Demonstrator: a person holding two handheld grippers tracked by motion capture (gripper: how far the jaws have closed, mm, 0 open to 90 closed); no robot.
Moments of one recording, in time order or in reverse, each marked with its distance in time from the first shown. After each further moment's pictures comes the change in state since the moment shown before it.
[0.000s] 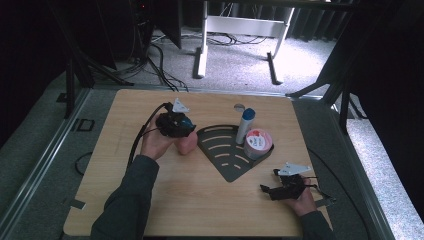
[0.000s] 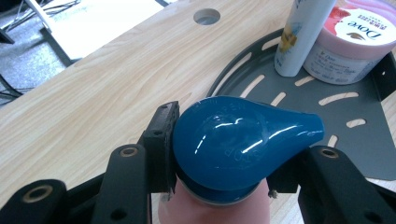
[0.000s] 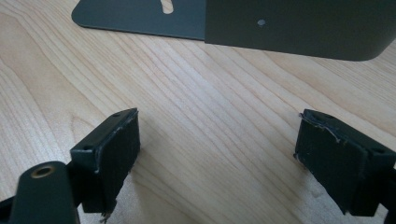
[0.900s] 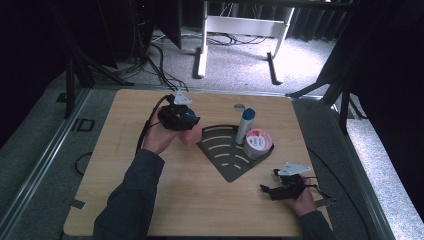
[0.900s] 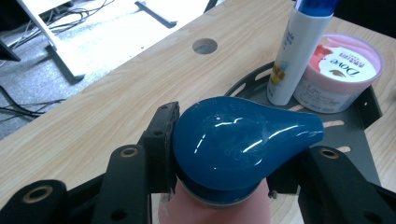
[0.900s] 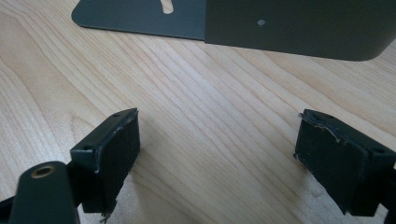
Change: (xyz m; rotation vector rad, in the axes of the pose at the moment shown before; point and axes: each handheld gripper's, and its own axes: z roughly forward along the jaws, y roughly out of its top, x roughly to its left) left arm -0.003 0.025 -0.012 -0.059 -0.005 -0.004; right arm 0.000 0.000 0.000 0.000 0.000 0.000
